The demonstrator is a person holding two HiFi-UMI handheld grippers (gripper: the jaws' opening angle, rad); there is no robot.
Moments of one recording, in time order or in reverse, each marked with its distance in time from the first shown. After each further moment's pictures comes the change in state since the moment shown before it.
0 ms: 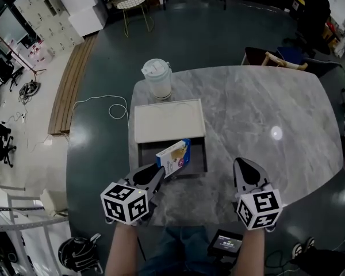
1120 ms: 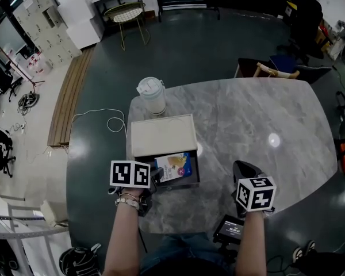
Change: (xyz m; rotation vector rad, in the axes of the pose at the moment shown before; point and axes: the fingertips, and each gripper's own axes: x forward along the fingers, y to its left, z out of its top) left arm 0.053 0.034 -0.016 -0.261 0.401 0.058; right arm 0.031 -0.057 -0.033 0.150 0.226 -0.082
